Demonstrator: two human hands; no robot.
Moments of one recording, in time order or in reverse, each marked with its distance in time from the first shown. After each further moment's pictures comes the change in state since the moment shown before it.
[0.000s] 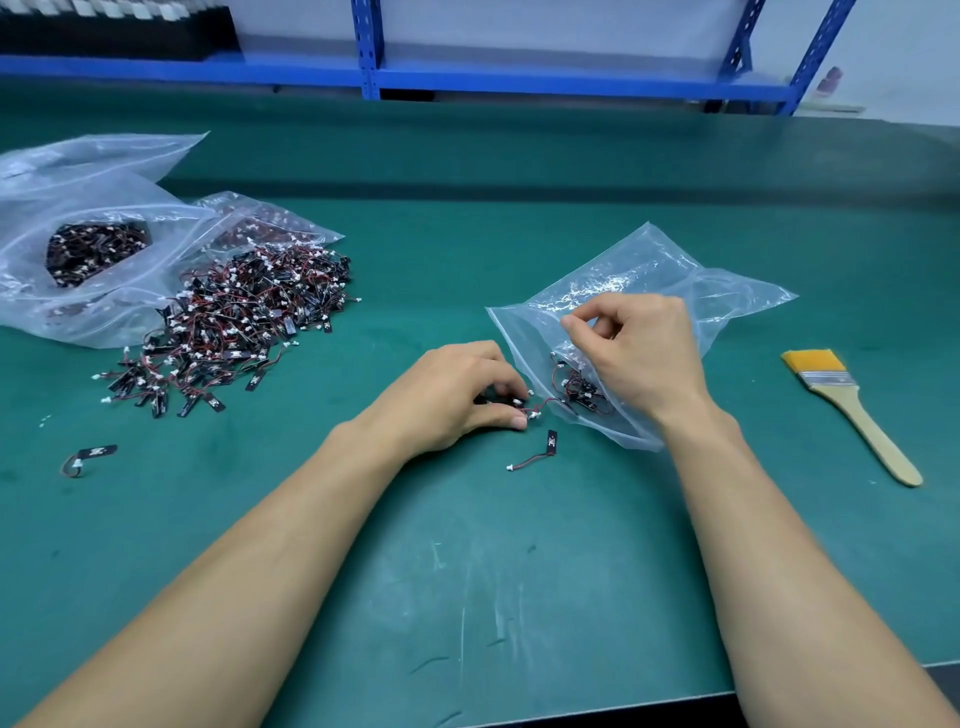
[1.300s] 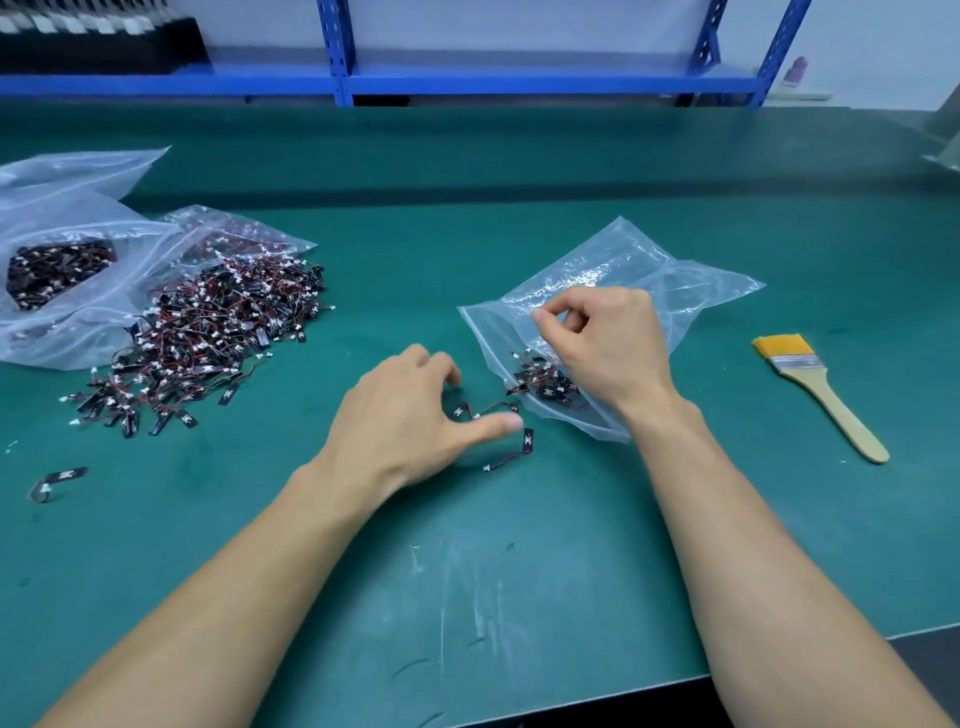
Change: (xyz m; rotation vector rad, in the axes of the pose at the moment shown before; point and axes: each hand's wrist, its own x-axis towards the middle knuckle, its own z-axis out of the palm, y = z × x) left_hand -0.027 0.034 -0.001 0.252 0.171 -0.387; right_hand -0.001 -0.010 -0.003 -0.037 0.019 -0.003
